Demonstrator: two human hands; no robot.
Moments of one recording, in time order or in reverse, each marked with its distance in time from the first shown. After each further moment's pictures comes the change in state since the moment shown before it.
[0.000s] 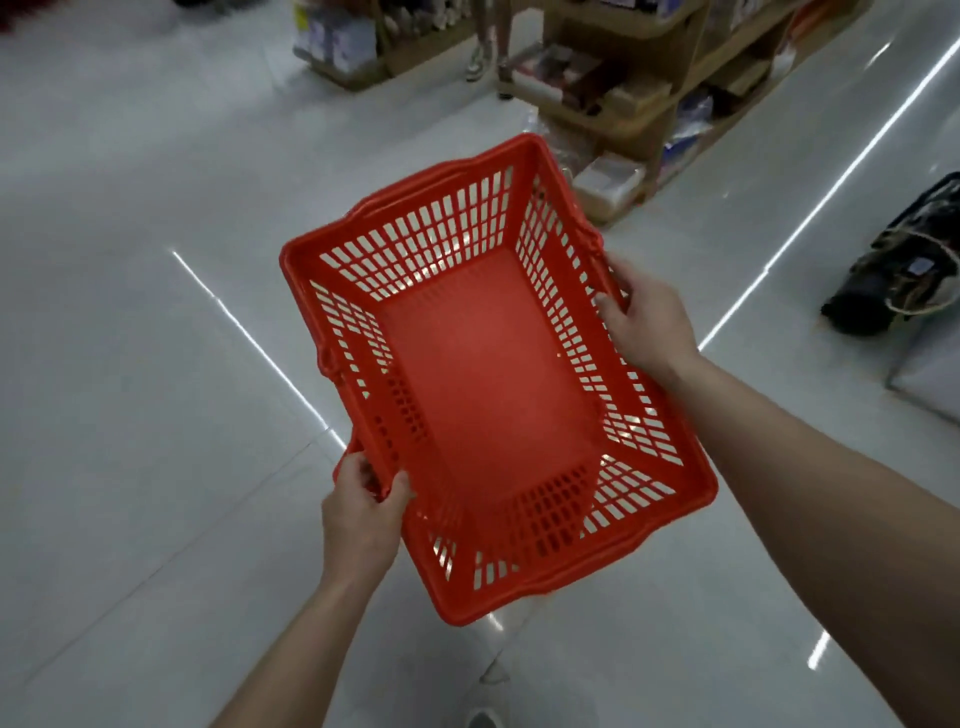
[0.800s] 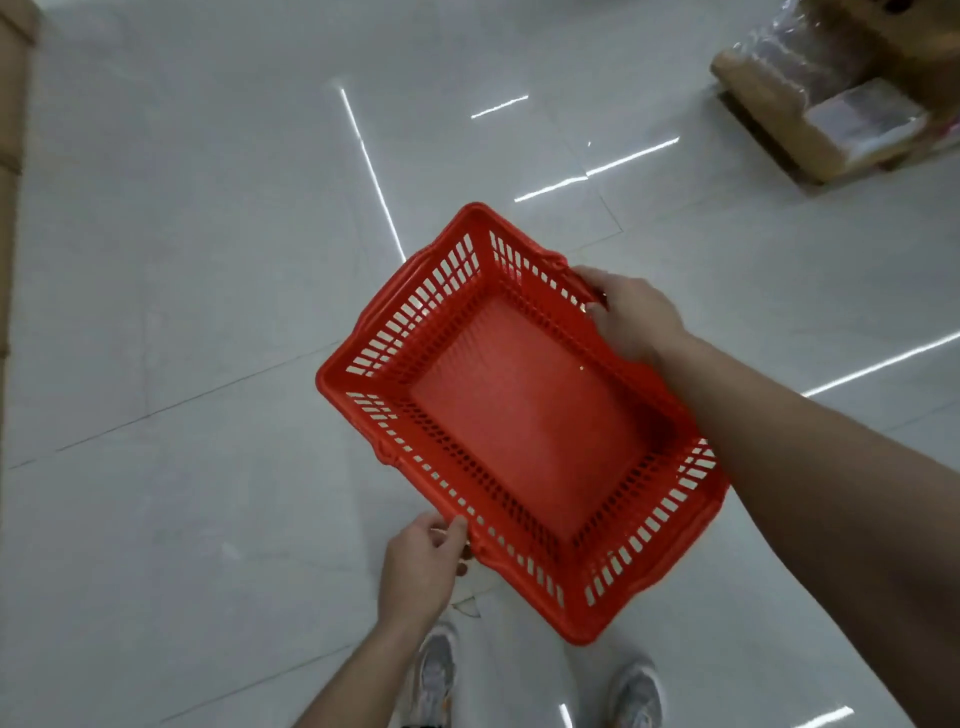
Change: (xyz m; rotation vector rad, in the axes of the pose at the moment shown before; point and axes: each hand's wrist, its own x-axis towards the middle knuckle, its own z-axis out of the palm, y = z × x) left_hand -0.067 -0.082 0.113 0.041 0.038 -0.643; right_hand 0.092 0.043 0.179 -0.226 -0.620 -0.279
